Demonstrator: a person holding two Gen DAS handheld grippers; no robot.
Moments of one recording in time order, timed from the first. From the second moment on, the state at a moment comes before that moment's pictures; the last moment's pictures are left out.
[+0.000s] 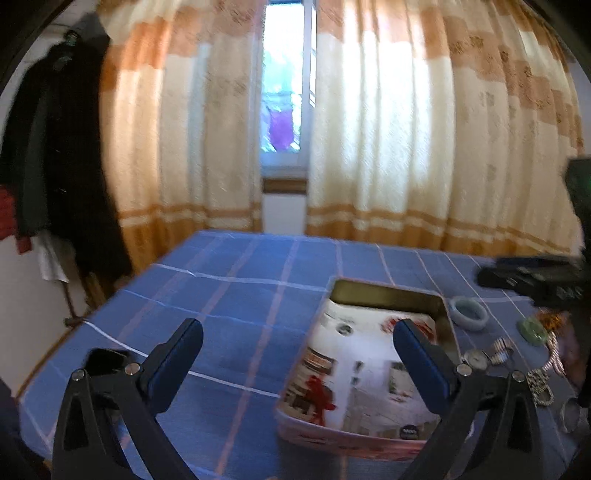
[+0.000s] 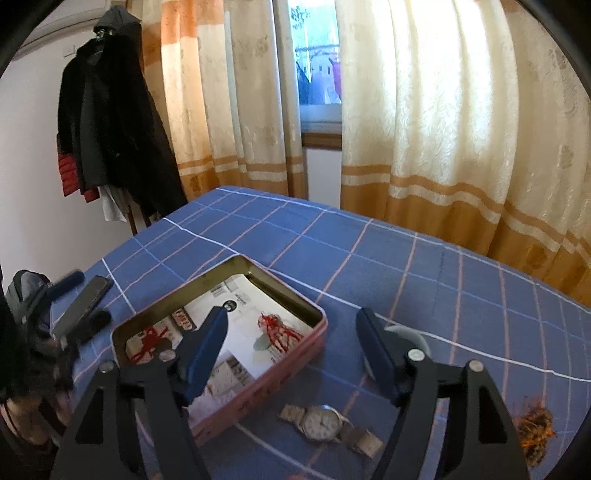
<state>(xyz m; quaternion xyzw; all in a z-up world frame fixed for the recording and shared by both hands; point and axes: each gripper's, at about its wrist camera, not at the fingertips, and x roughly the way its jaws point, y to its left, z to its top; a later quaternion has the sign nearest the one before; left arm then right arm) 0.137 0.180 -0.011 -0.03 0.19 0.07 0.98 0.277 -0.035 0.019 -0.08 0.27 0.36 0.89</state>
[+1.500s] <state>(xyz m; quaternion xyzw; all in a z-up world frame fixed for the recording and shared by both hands) 0.109 0.004 -0.058 0.01 0.26 -0.09 0.96 0.158 -0.236 -0.093 0.00 0.32 0.24 0.92</state>
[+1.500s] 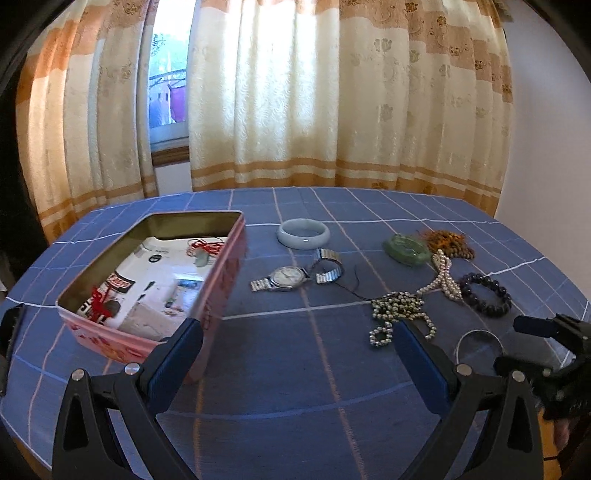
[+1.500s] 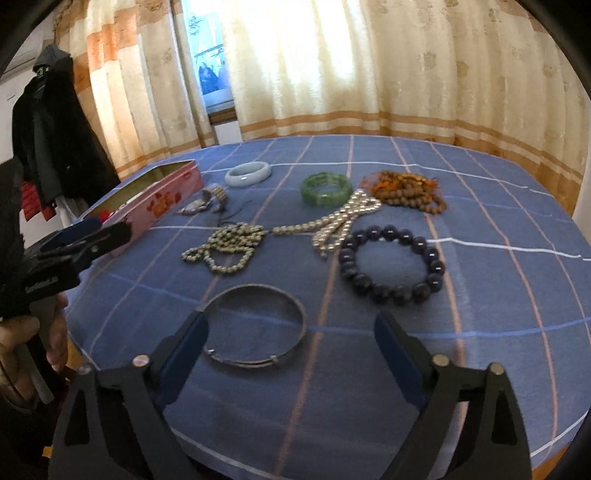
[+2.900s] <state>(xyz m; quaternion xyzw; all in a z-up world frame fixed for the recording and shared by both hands) 0.183 -0.088 -0.079 0.06 0.41 -0.18 0.89 0.163 -0.251 -0.086 0.00 0.25 0.18 0.95</state>
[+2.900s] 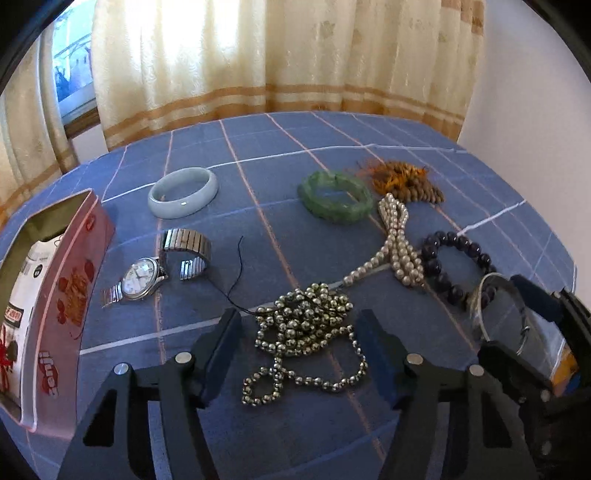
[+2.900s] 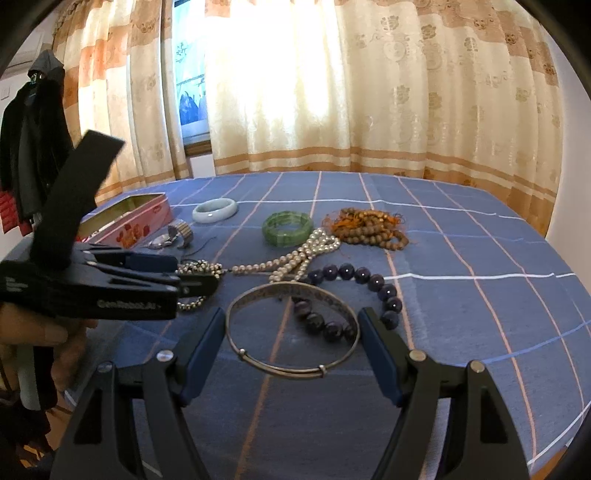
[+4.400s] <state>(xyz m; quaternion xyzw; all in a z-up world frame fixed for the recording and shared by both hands) 0.143 -0.028 -0.035 0.03 0.26 -0.10 0.96 0.161 -0.208 -0.060 -0.03 0.22 0.22 0.95</state>
